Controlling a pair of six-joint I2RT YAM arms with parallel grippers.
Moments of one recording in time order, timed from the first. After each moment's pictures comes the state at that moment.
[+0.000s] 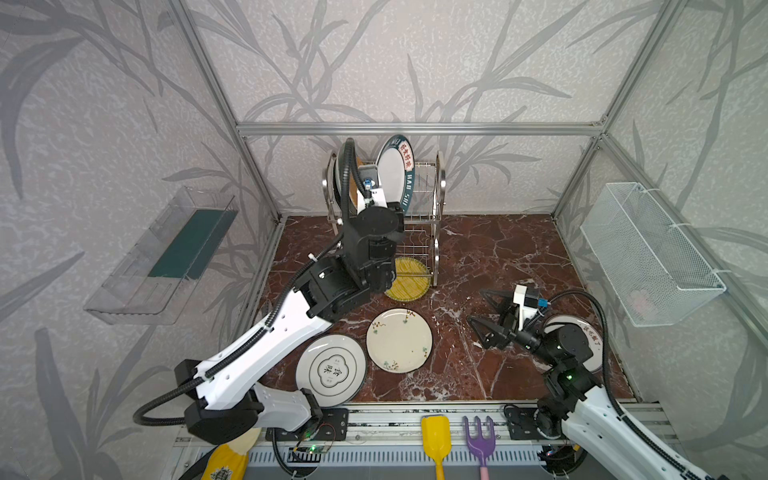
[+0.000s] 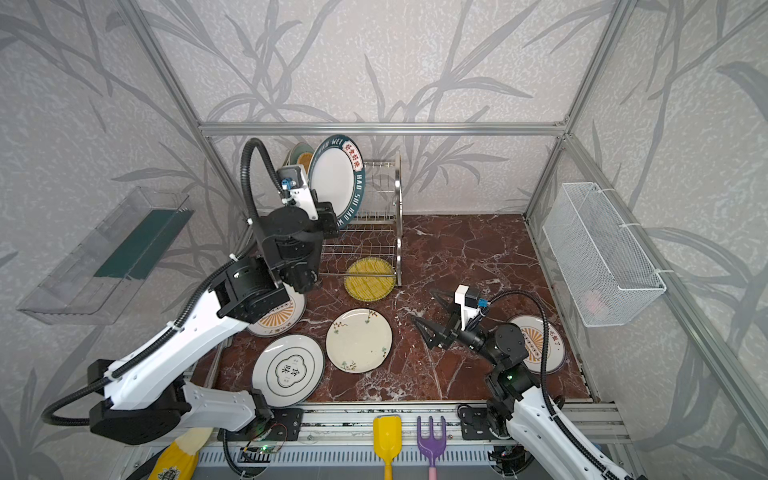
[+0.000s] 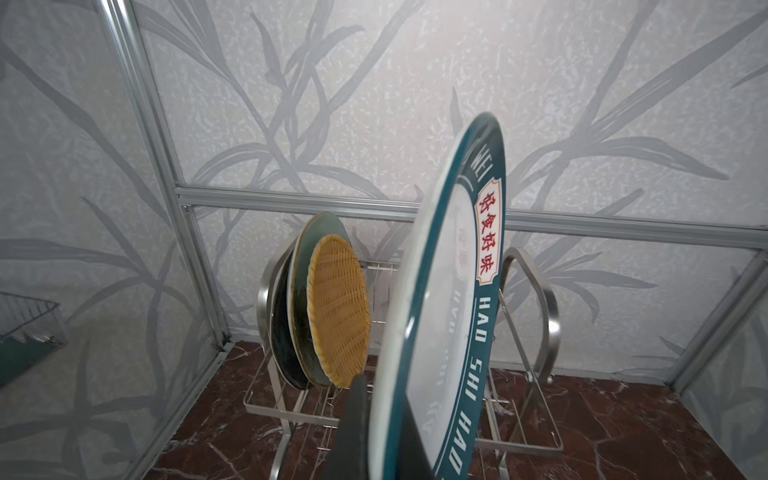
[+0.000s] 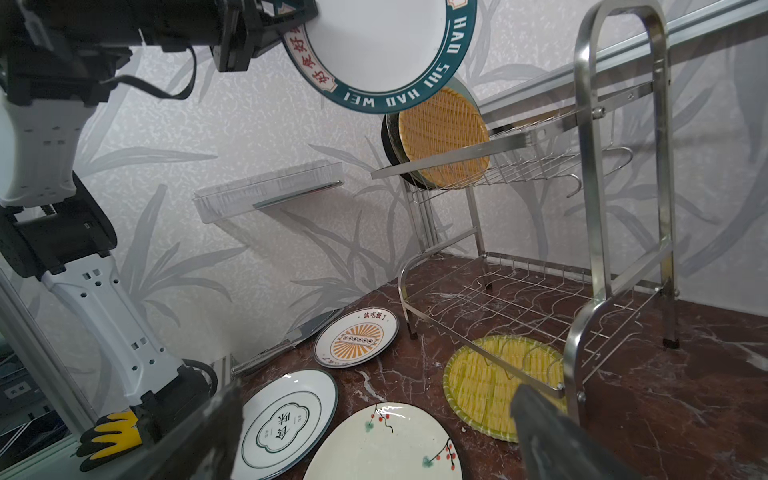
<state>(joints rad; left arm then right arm) -0.89 1.39 1.76 -0.41 -1.04 -0.10 0.48 0.56 0.22 0.55 -0.52 0.39</state>
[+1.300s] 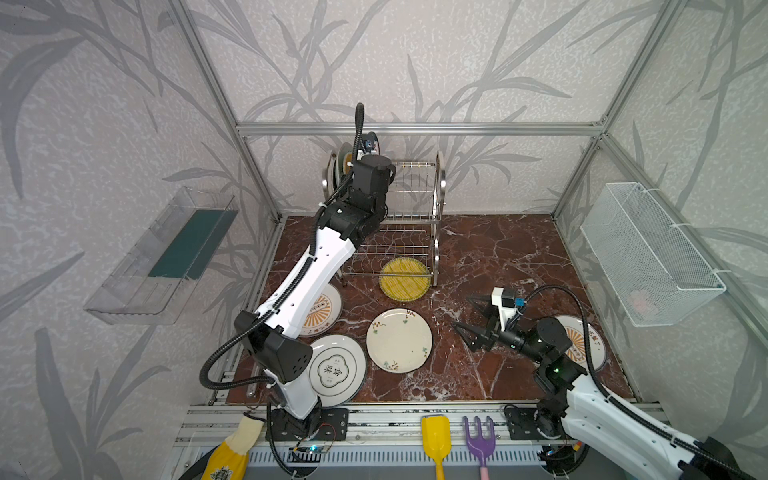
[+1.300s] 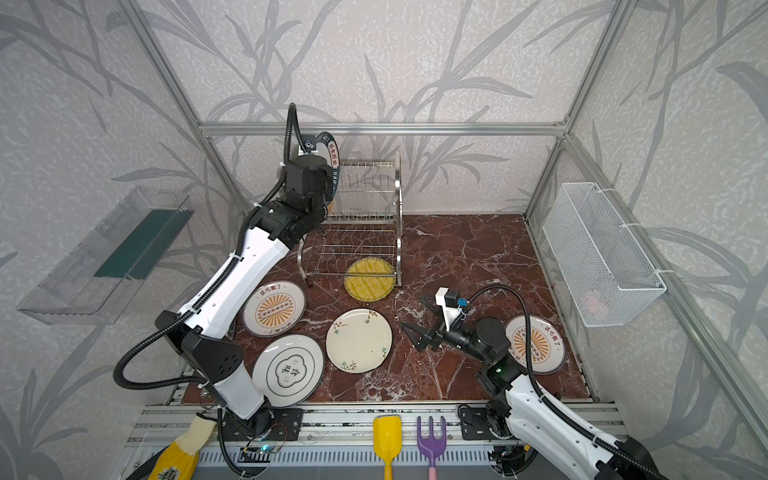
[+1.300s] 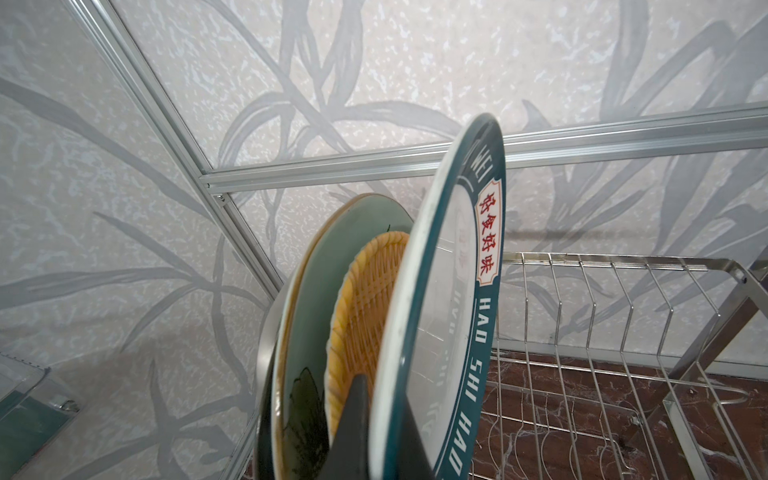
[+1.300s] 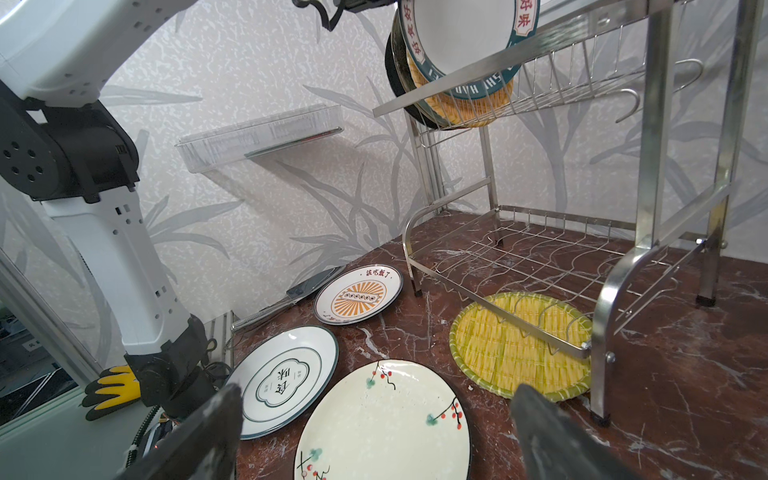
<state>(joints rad) -0.52 1.75 2.01 -0.54 -0.82 -0.01 0.58 0.72 0.22 0.59 -0.48 0.32</state>
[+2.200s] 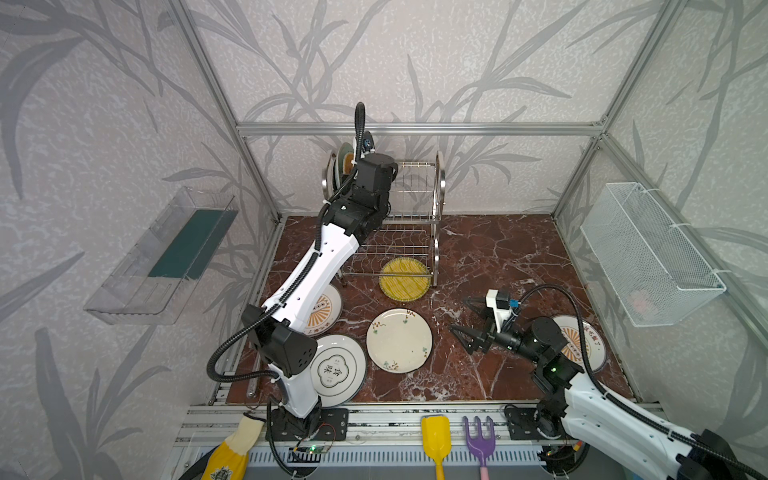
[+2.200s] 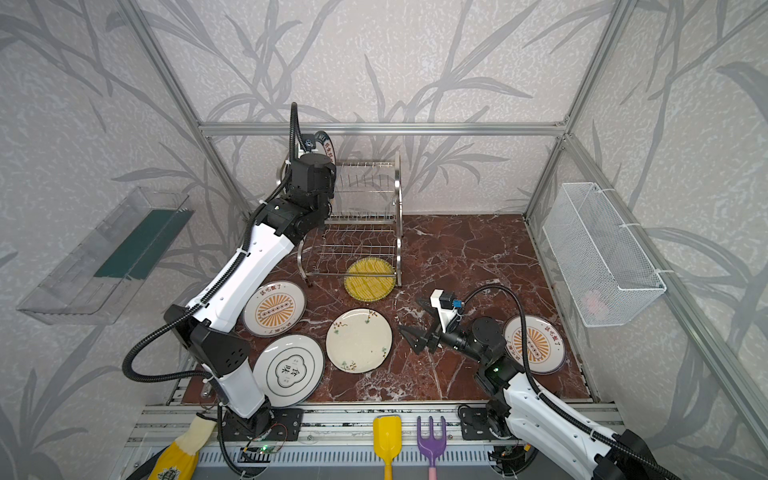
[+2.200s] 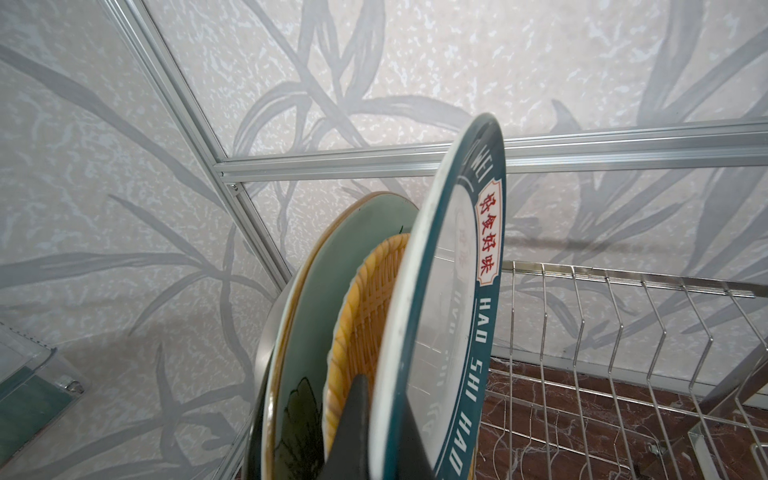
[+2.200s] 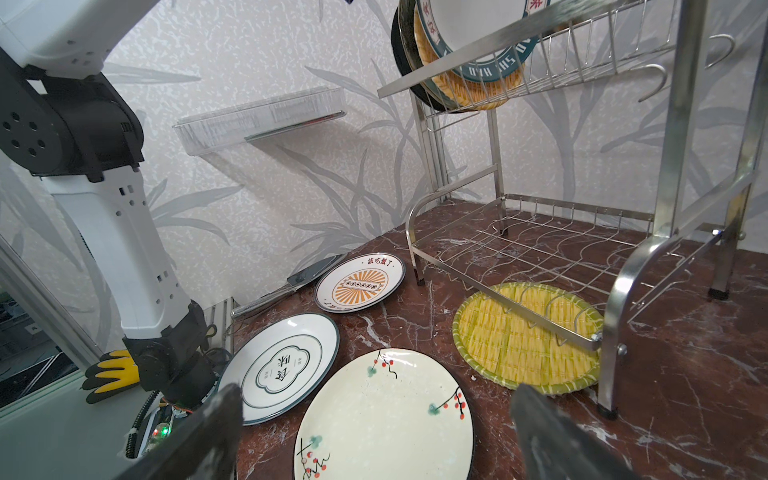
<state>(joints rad) -0.51 1.78 2.04 -0.54 -0.87 -0.05 0.61 0.75 0.22 0.58 -0.46 0.29</state>
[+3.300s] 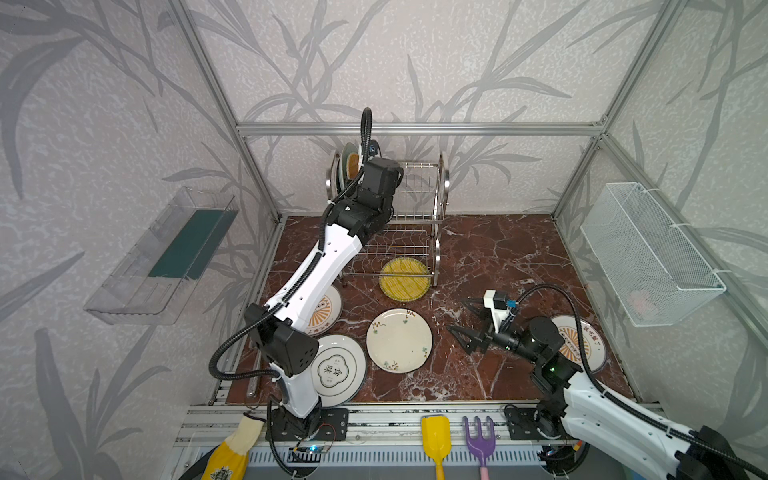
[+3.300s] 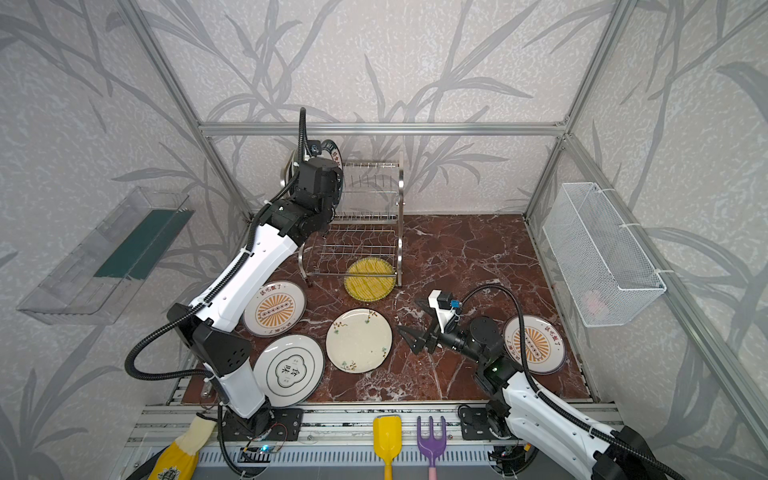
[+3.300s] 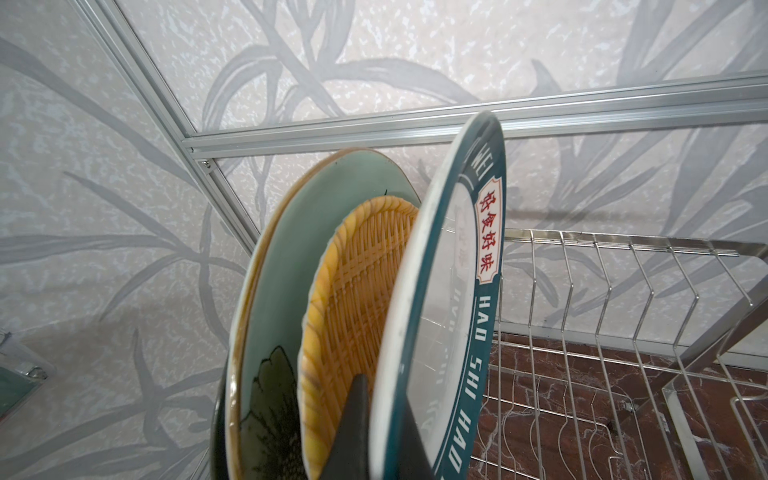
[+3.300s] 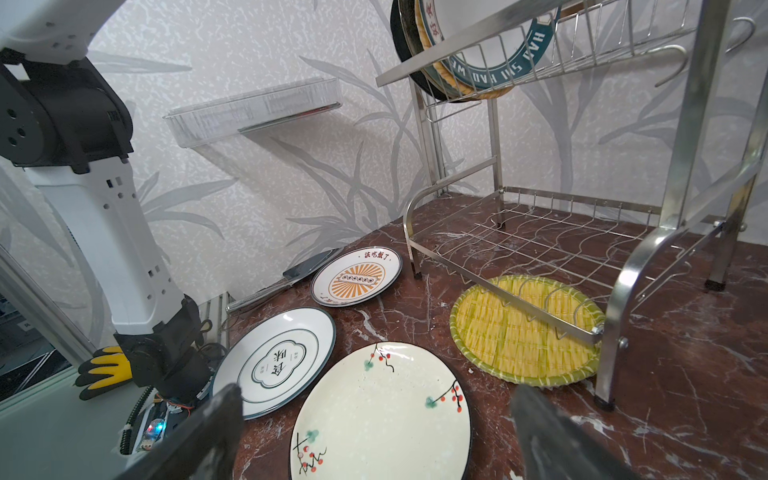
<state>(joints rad) -0.53 1.79 2.04 -0.63 -0.83 -0.12 0.62 0.77 0.22 0.58 -0.45 0.28</state>
